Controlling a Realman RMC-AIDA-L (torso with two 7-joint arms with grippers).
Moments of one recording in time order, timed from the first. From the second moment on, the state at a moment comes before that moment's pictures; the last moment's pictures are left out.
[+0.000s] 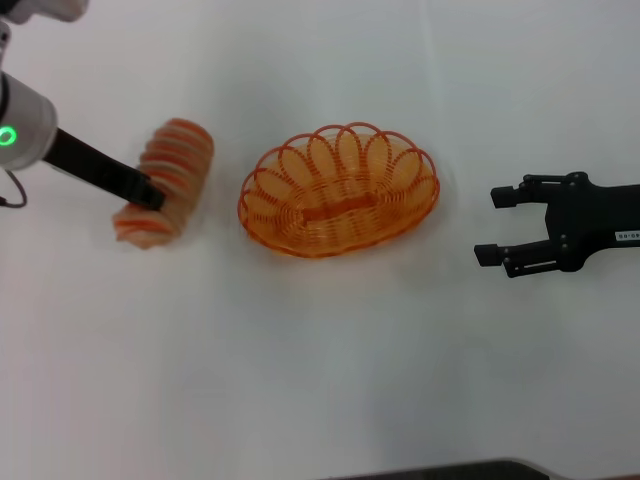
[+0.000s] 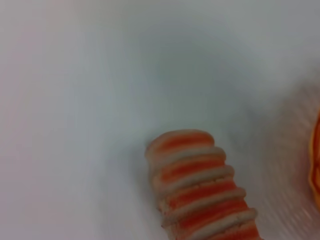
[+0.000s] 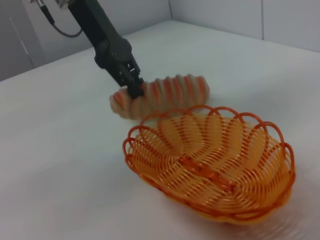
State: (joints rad) left arm -0.71 -2.12 1.13 1.07 2.69 1.46 -2.53; right arm 0.45 2.05 -0.53 -0.73 -2.31 -1.64 1.30
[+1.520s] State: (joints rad) left arm -0.80 -2.17 1.36 1.27 2.49 1.57 -1.92; right arm 0.45 2.05 -0.55 -0.73 -2.31 -1.63 1.29
